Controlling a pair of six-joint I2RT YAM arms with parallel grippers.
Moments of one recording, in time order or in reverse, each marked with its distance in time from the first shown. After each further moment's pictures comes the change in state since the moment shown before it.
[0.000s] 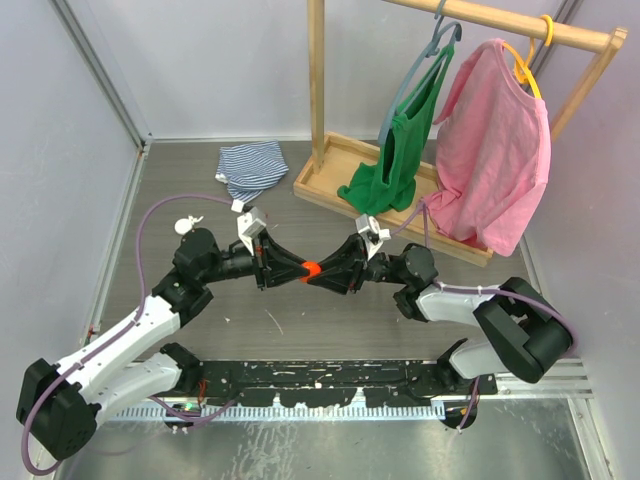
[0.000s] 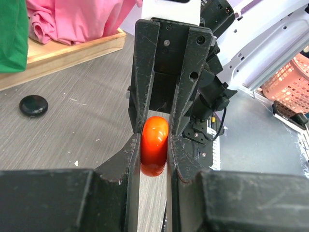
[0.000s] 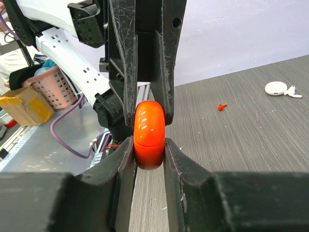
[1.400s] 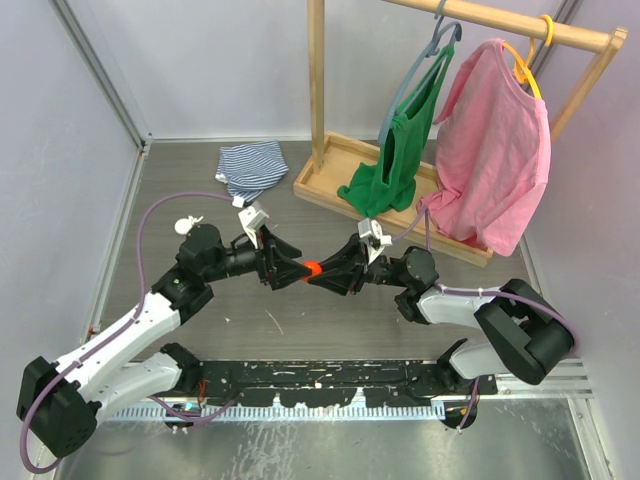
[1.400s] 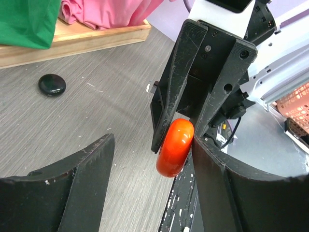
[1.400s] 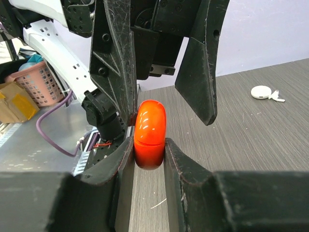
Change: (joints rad) left arm -0.007 0.013 0.039 -0.125 -0.124 -0.010; right arm 0.013 -0.010 -0.023 0.010 0.027 -0.075
